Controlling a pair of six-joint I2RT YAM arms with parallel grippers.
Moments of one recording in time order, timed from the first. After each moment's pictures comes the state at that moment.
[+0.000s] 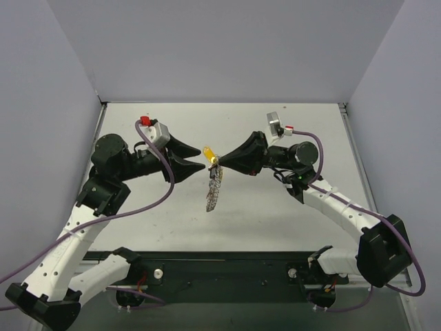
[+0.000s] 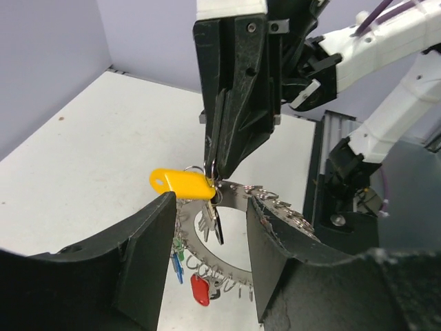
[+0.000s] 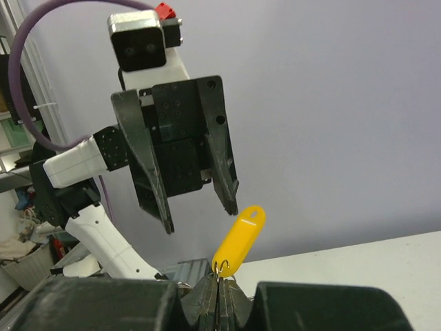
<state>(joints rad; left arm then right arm) -0.46 0.94 1.11 -0.12 0.81 -0.13 0.54 1.28 0.81 0.97 -0.96 0.65</state>
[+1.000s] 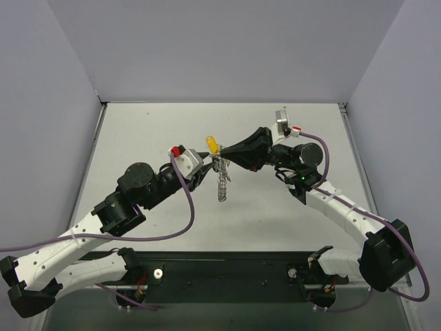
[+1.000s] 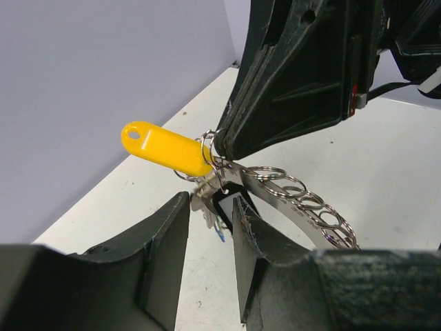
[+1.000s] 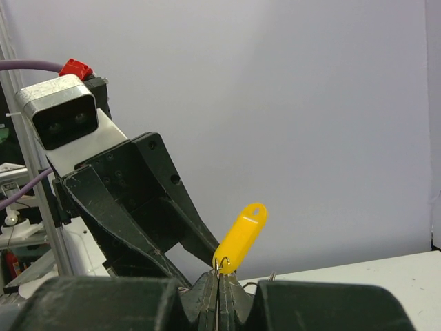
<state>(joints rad) -0.95 0.88 0.99 -0.07 -0.06 0.21 0.54 1.24 0.82 0.98 -0.85 0.59</state>
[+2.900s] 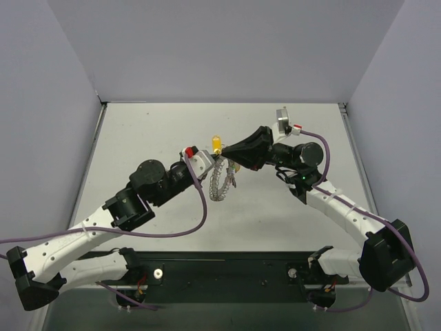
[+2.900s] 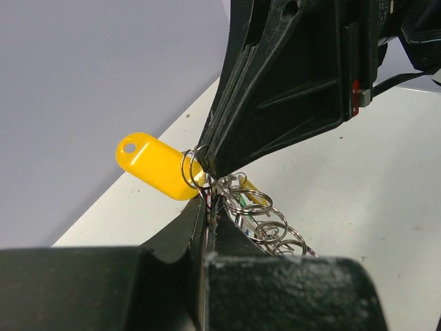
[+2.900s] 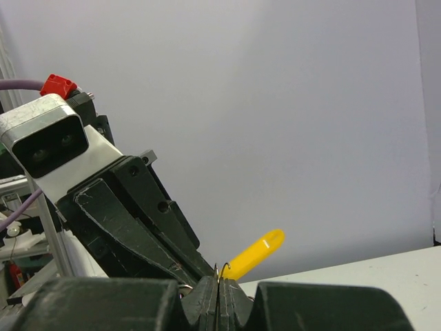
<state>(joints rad) -0.97 0.96 0.98 0.01 -0.06 0.28 0.54 1.24 0.82 0.97 -0.85 0.62</state>
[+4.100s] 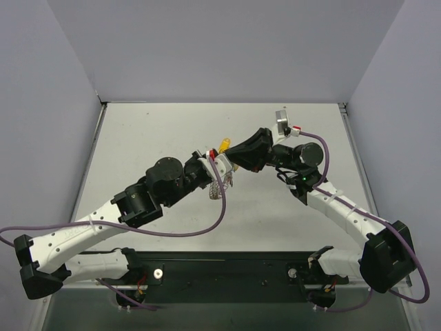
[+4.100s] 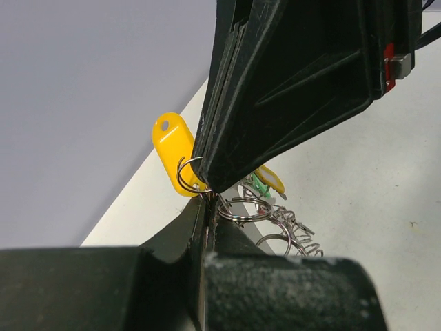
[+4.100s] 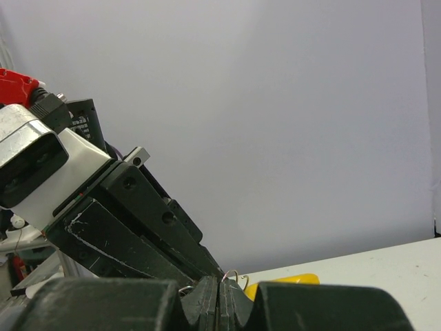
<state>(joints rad) -1.06 1.06 1.10 -0.15 -0.25 0.43 0.53 1.23 0.81 0.94 -0.86 0.61</state>
